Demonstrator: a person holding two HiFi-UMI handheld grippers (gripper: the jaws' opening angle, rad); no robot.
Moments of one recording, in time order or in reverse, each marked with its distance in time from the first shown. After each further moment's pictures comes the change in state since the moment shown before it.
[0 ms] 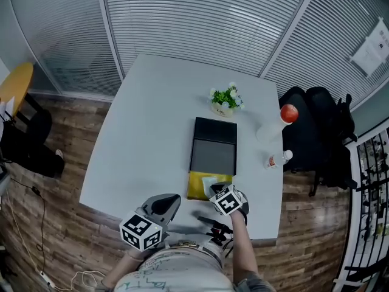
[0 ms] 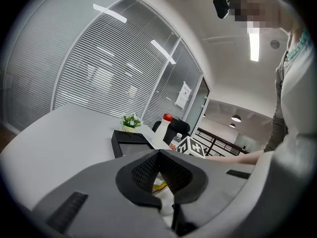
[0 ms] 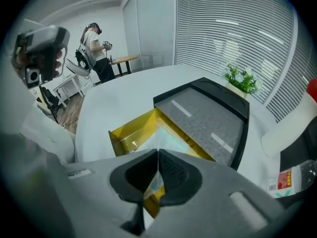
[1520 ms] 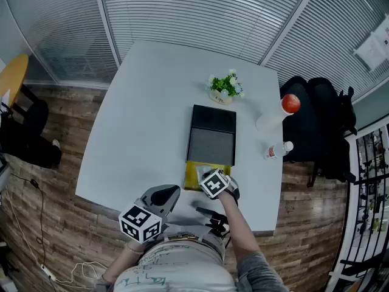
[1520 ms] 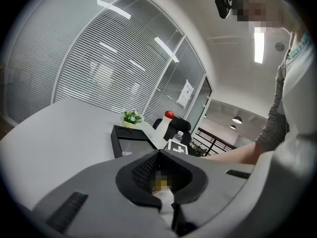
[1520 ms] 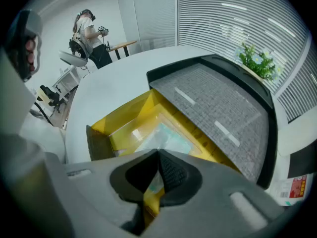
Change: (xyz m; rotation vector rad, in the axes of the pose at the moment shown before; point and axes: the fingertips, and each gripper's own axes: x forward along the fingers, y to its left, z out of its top) left arm 0.011 0.006 -0.013 -0.037 0.021 0.002; right arm 0.057 0.002 -0.007 0.002 0.141 0.043
